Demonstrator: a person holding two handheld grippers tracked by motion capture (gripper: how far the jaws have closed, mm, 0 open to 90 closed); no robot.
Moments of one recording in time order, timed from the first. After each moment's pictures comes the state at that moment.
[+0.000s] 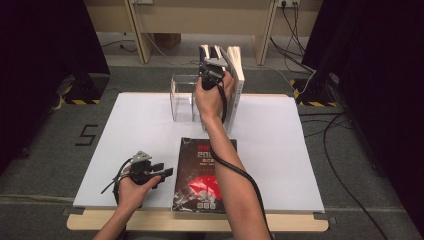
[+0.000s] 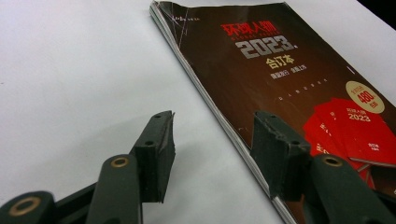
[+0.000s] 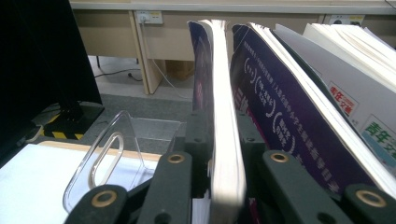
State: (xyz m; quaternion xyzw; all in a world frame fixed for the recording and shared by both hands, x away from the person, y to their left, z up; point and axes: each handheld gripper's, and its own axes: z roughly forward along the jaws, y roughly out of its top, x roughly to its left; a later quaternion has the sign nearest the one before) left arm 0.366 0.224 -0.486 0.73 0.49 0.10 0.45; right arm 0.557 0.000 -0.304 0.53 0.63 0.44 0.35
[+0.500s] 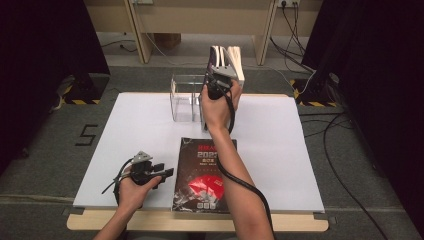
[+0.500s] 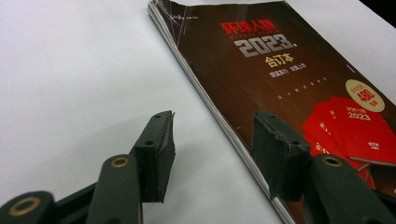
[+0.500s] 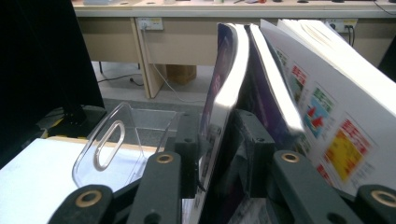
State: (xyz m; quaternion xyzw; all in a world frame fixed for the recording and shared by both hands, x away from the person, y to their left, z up) left arm 0.366 0.222 -0.487 0.74 0.49 0.10 0.45; right arm 0.520 -0.021 -0.305 0.53 0.62 0.45 0.35
